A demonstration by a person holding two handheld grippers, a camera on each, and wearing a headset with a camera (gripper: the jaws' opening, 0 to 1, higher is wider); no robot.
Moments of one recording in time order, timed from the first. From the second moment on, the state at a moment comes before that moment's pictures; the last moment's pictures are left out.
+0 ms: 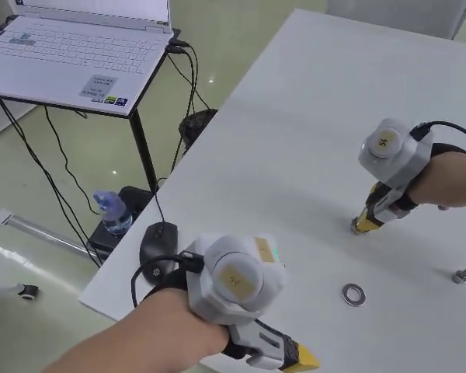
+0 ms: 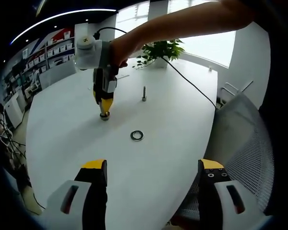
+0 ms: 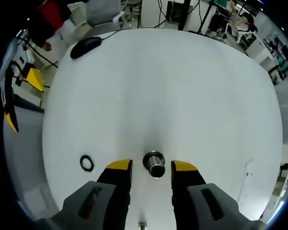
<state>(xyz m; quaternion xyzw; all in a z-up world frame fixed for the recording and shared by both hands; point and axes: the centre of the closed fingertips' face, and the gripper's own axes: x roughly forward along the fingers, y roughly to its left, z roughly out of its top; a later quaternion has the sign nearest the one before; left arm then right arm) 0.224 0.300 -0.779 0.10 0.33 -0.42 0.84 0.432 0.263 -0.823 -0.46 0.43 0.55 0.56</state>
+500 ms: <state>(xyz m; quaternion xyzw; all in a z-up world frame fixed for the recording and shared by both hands) 0.221 0.302 -0.773 0.11 0.33 -0.41 0.84 0.420 0.259 -0.802 -0.45 0.41 0.55 0.57</state>
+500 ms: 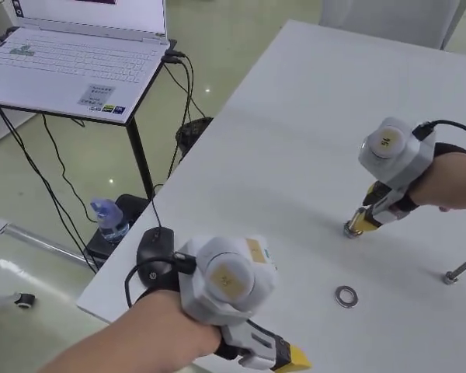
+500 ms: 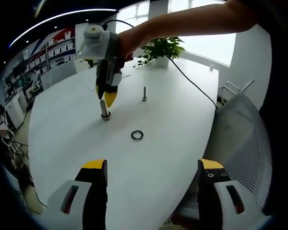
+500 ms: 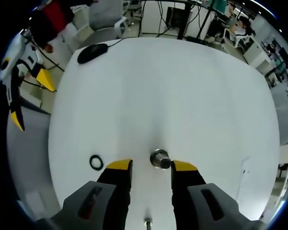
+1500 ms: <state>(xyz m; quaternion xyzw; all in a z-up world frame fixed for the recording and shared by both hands) 0.219 0.304 -0.774 0.11 0.33 -0.40 0.85 0.349 0.239 -0.806 -0.42 0.41 0.58 0.56</state>
